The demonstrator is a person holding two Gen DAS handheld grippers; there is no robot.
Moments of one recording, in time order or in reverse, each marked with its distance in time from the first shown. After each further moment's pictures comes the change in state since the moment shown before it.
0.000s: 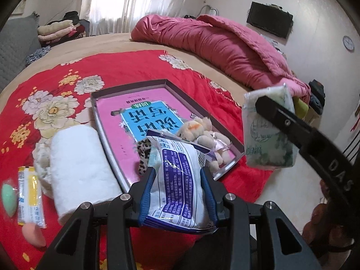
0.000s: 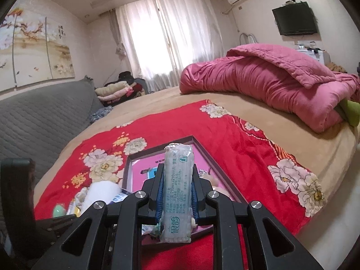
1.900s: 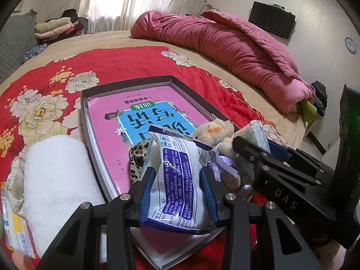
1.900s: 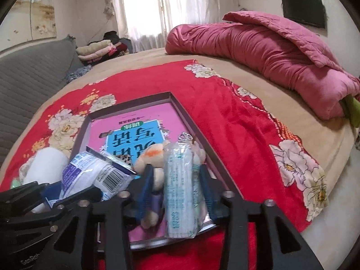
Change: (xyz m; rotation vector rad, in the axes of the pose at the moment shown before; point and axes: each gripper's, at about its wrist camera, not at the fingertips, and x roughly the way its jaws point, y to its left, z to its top) left arm 0.056 0.026 0.016 -0.012 -0.008 -0.019; right arm 0.102 -0.024 -0.026 -0.078 0.242 -0.117
